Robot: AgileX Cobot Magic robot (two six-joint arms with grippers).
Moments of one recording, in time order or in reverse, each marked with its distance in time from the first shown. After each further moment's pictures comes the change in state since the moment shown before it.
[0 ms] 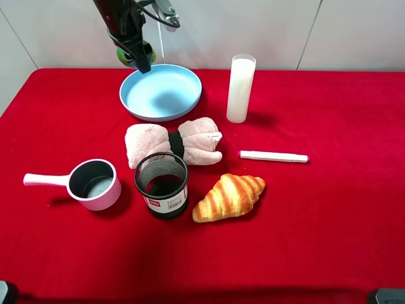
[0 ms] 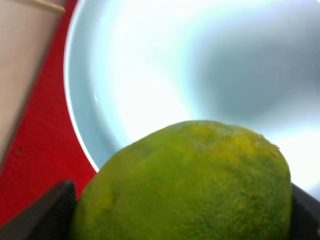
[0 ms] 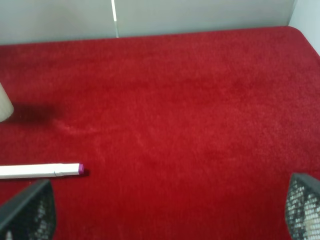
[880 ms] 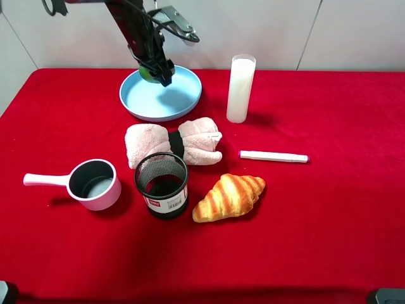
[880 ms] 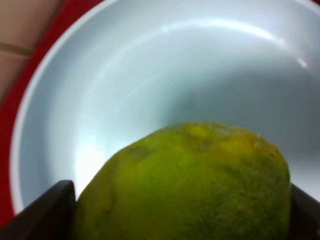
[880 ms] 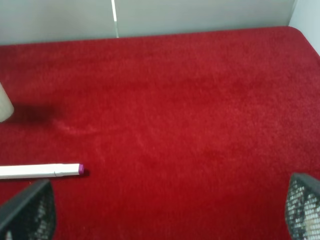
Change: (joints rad) left arm -0.038 0.129 -0.026 -0.059 -0.111 -0.117; right arm 0.000 0.000 0.000 0.000 0.000 0.000
